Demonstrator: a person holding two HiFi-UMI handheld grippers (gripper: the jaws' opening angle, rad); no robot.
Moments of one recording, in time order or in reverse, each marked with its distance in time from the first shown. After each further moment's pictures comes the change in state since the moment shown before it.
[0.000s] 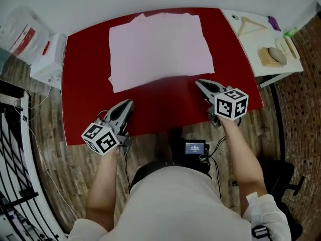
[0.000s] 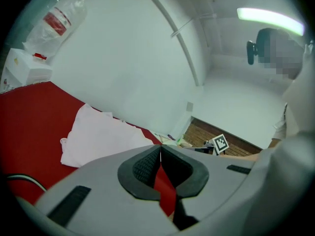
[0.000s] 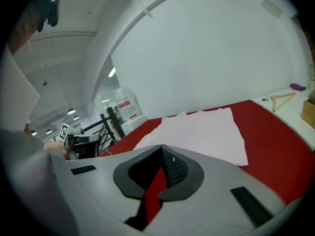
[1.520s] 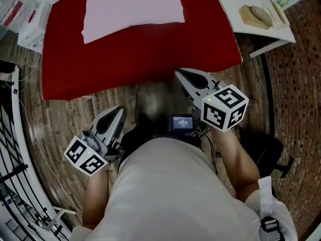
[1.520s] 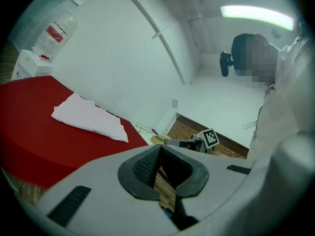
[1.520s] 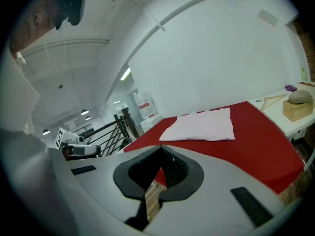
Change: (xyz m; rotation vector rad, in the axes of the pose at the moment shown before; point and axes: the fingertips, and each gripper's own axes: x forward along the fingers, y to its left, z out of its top) left arm -0.074 -0.254 -0.104 -0.005 -0.007 -0.048; right arm -0.195 0.104 -0.050 -0.030 -0.033 0.108
